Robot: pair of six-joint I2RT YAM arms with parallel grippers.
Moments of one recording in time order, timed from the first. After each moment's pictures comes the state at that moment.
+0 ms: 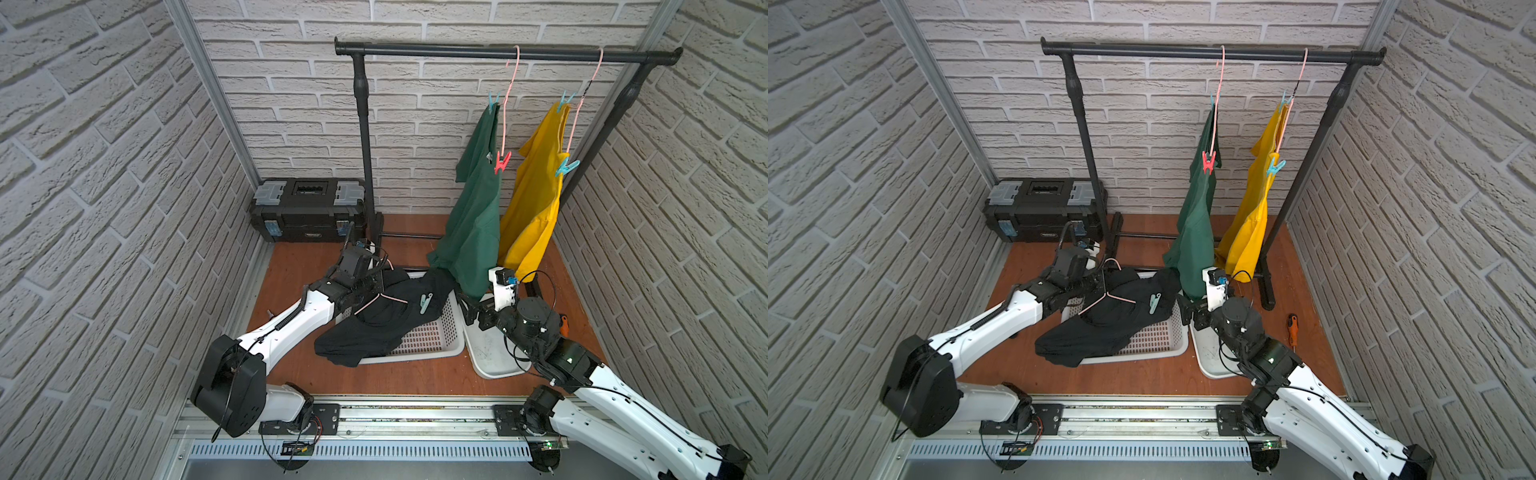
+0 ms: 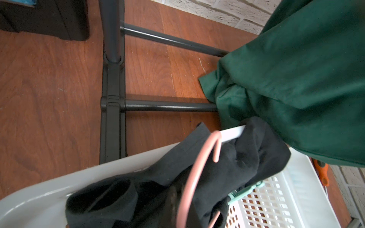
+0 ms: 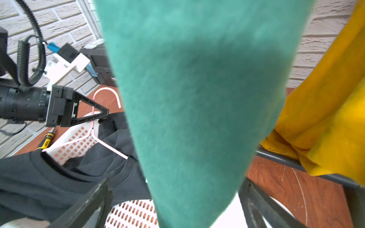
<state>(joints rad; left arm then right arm) -0.54 1.34 0.94 -0.28 0.05 -0.49 0.64 0.66 0.60 -0.27 0.22 0.22</state>
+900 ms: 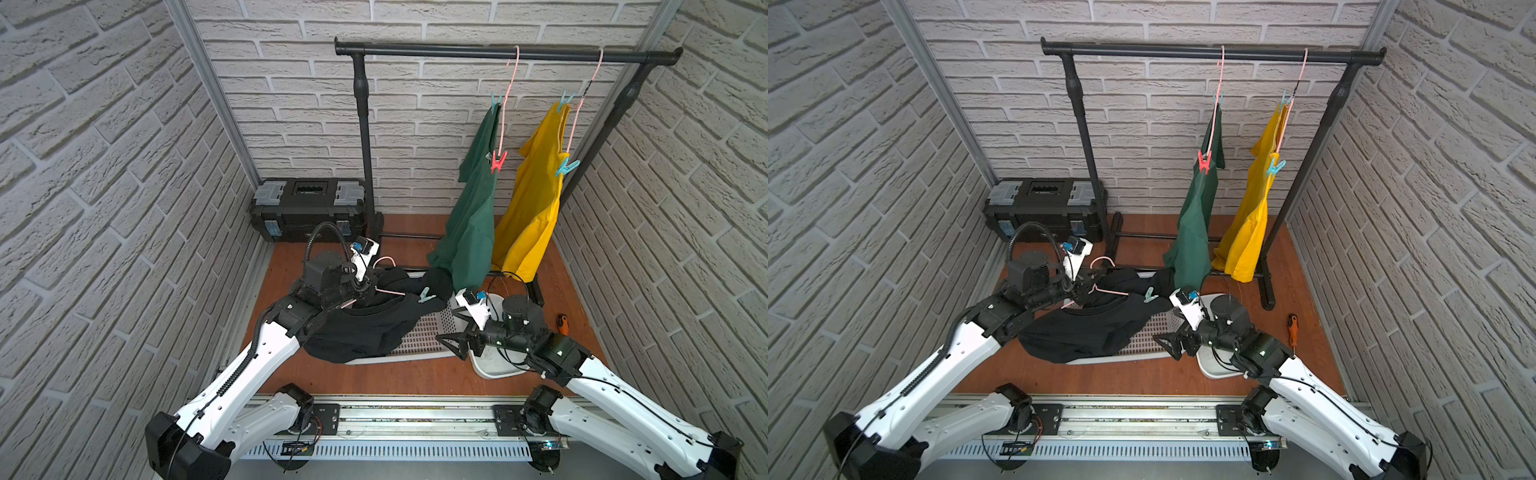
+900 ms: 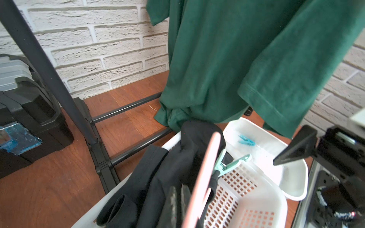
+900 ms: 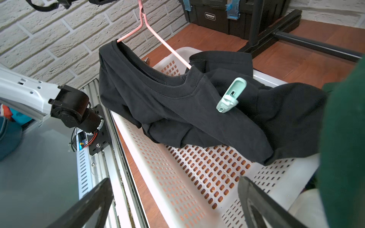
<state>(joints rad) -0.54 0.98 0.94 -0.38 0.26 -0.02 0.64 0.76 0.62 -0.37 -0.38 0.10</state>
